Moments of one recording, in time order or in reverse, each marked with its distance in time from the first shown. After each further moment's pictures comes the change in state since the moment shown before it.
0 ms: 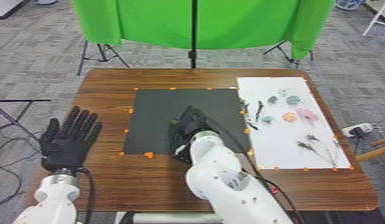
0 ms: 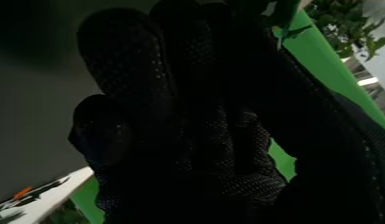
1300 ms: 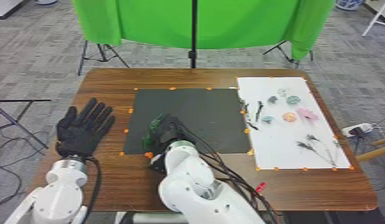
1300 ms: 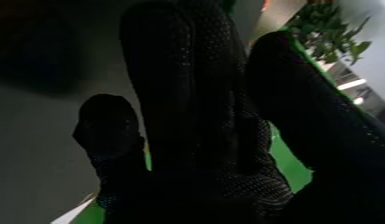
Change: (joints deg) left arm -6.9 3.8 4.0 2.9 0.0 2.5 -4.3; right arm 0.7 -5.4 -6.2 3.7 1.4 4.6 1.0
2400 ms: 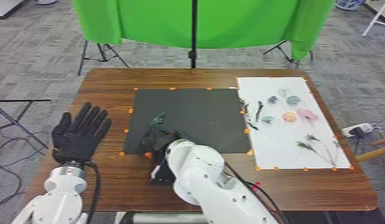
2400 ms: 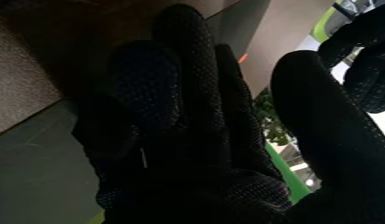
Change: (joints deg) left arm 2.7 -1.9 -0.9 -1.0 -0.9 -1.2 2.6; right arm -0.3 1.5 4.6 -3.8 10.0 -24.5 -6.8
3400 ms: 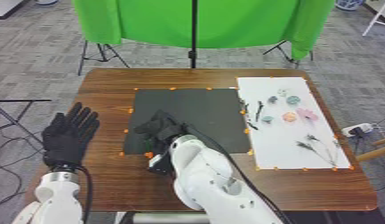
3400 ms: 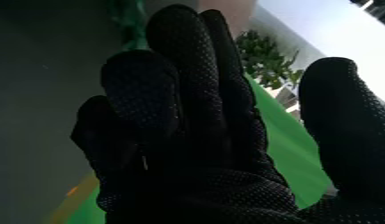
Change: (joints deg) left arm 3.5 -1.4 -2.8 -1.0 15.9 2.0 1.2; right arm -0.2 3.1 -1.3 -5.5 0.9 14.2 -1.5
